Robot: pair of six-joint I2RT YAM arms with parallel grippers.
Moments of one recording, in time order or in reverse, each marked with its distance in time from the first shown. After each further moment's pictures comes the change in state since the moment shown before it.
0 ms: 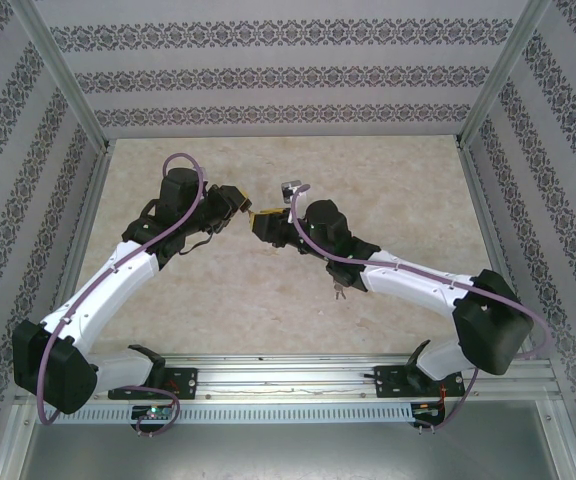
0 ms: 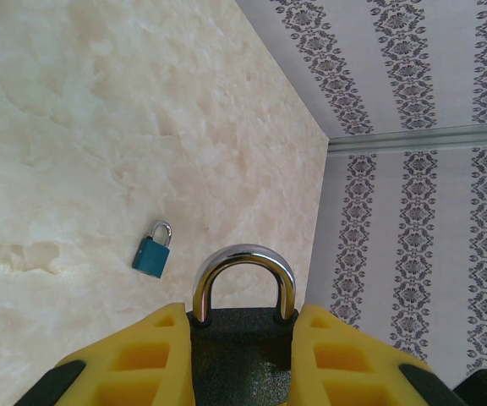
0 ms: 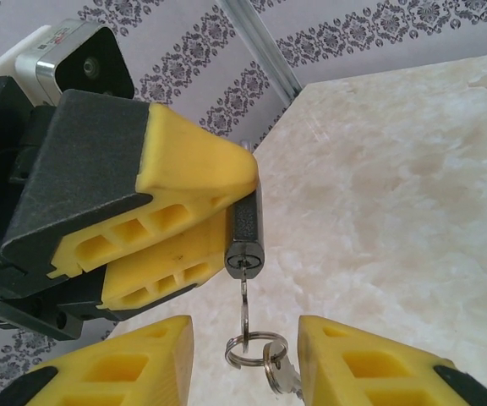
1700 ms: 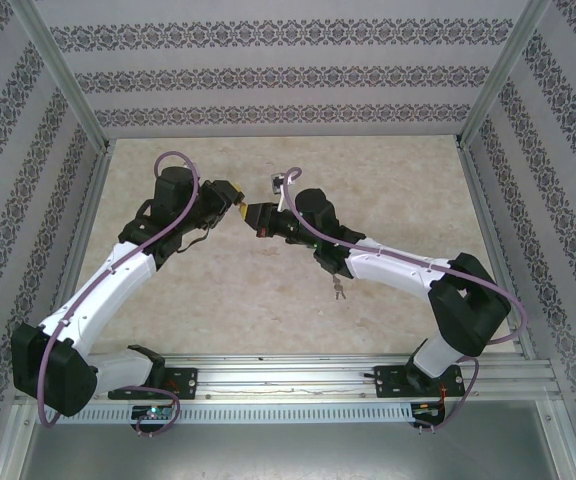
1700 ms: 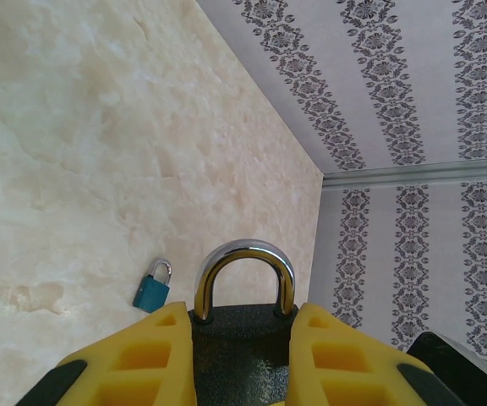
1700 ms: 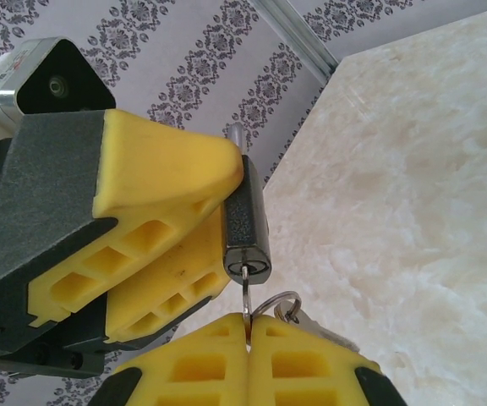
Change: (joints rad) left arm 0.021 -0.013 -0.012 0.040 -0.055 0.000; right arm -0.023 0.135 0.113 0.048 -0.122 0.165
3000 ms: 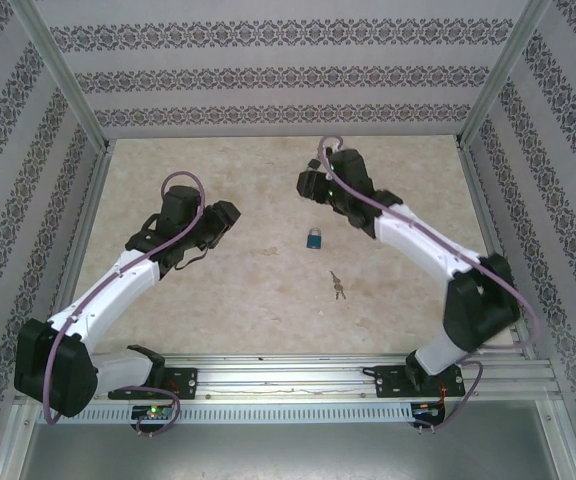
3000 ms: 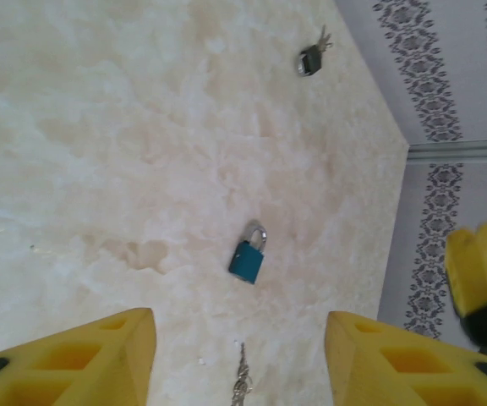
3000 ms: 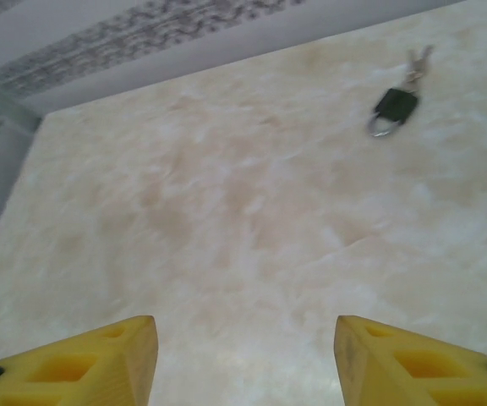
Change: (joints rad) left arm 0.021 -0.004 -0.162 -0.025 0.019 0.062; right arm -0.306 0.045 0.283 -0.671 0.289 -0.209
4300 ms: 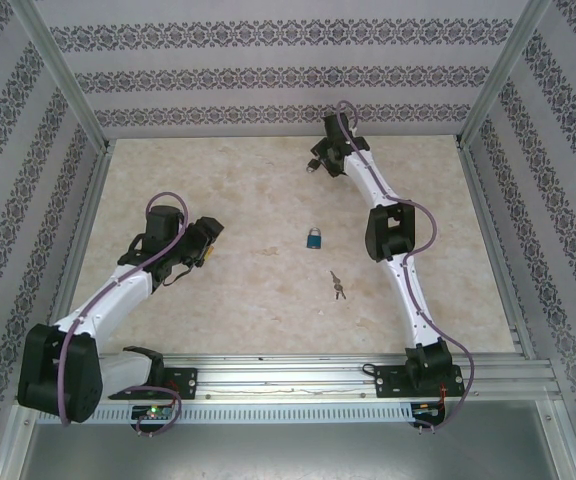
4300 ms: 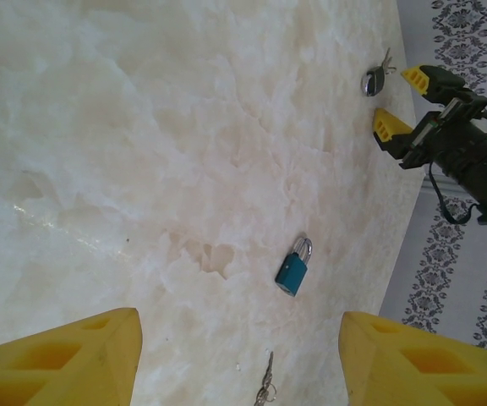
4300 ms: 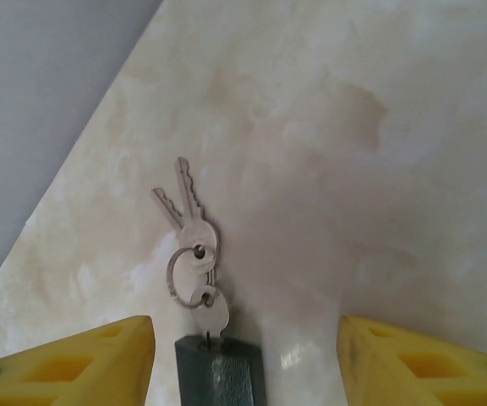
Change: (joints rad) left arm 0.167 -0.027 -0.226 0.153 0.145 -0.061; right arm -0.231 1.198 1.428 -0.504 -0.016 0.505
